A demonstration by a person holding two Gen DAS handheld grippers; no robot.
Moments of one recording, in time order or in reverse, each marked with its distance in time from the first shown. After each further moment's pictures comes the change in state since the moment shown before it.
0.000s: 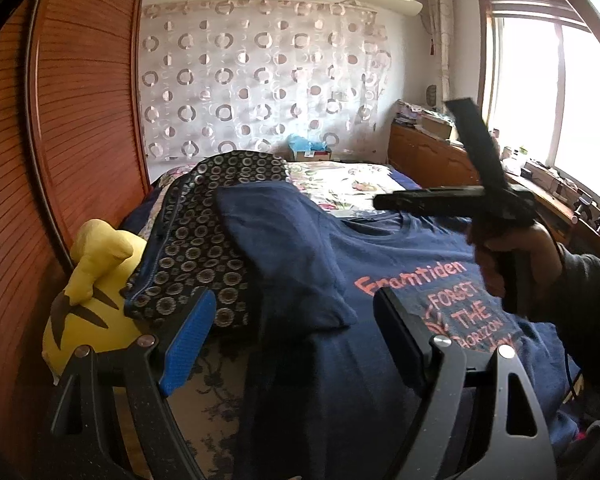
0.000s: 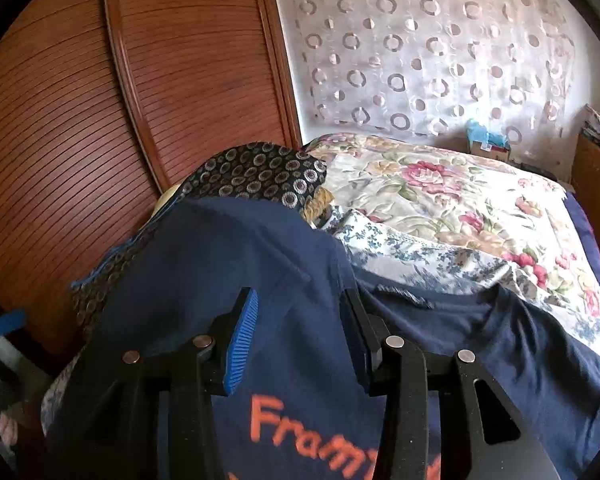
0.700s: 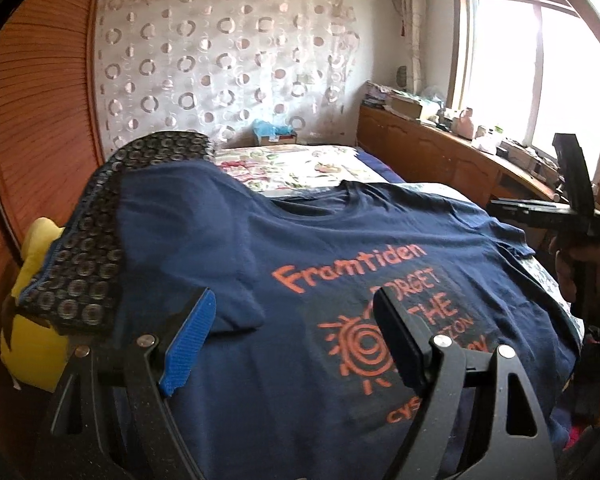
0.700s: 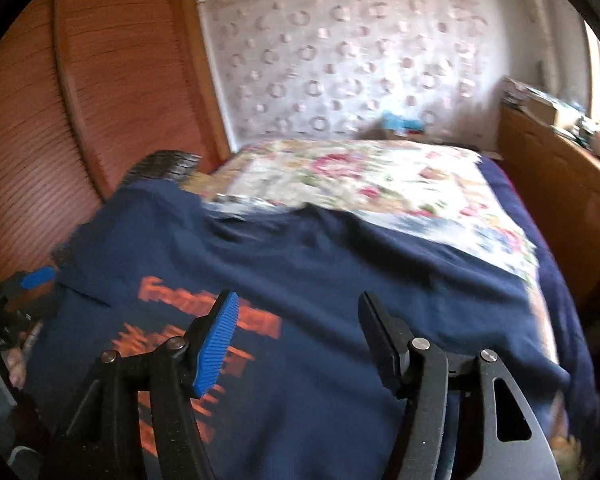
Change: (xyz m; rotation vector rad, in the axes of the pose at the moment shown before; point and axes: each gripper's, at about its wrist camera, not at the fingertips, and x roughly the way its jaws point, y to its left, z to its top) left arm 0.050 -0.078 -0.009 0.044 0.054 -0.095; right arm -0.170 -0.101 -0.118 0.156 -0.034 -0.215
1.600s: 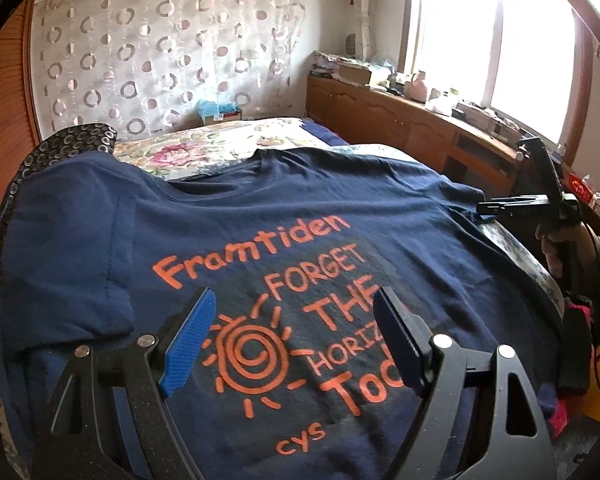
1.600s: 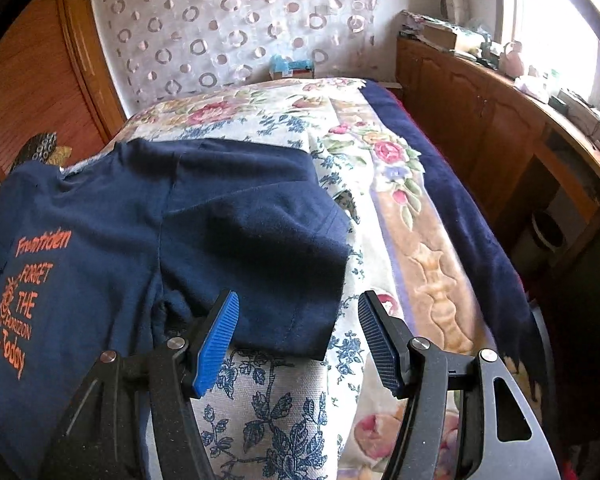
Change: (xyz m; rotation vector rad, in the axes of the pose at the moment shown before) left arm 0.036 -0.079 -0.002 0.099 0.105 -0.140; right arm -0.003 -0.102 -0.037 0.173 0.198 -0.272
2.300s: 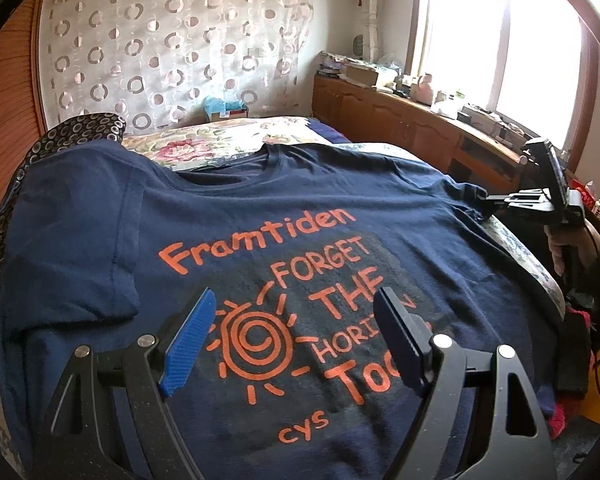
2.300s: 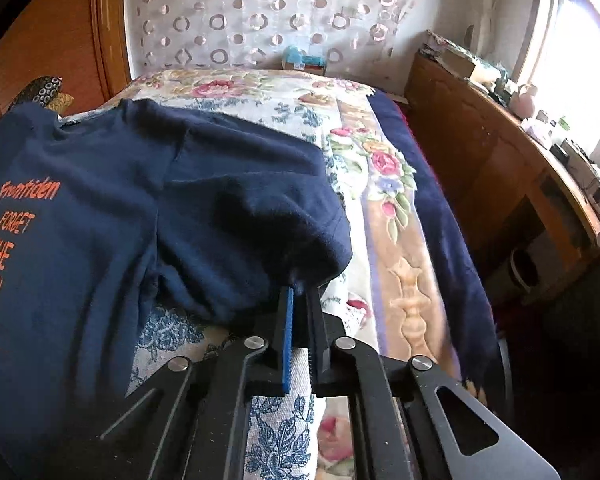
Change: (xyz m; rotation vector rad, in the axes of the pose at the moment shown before) left arm -0.004 0.005 -0.009 -0.029 -0.003 0.019; right arm 0.000 0.011 -0.002 -0.174 0.005 -0.101
